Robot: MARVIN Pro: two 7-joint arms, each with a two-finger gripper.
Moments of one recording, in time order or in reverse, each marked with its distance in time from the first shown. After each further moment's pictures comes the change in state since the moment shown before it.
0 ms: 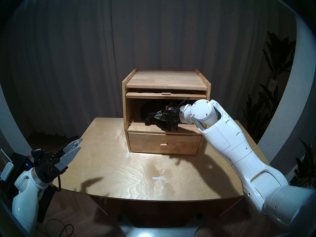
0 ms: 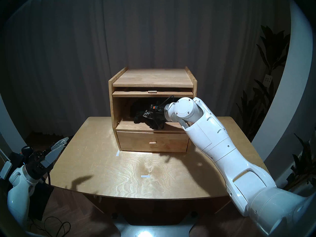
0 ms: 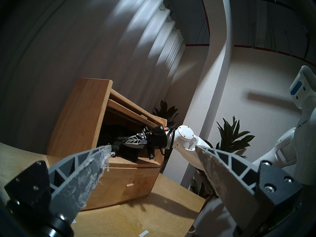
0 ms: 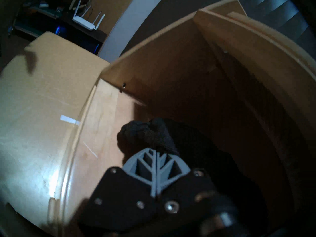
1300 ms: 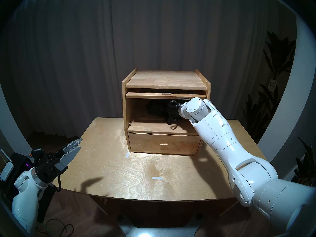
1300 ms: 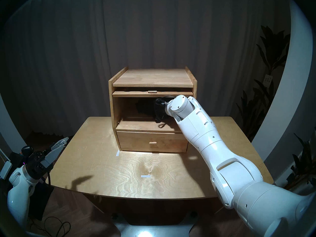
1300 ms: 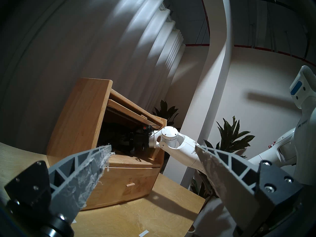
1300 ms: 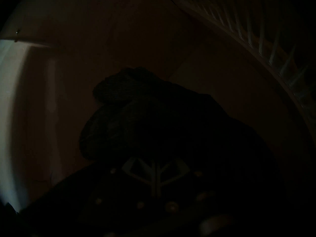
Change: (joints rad) left arm 0.000 0.000 0.000 0.000 0.000 0.000 0.000; right arm 0.140 -0.154 0.085 0.422 -0.166 0.029 -0.276
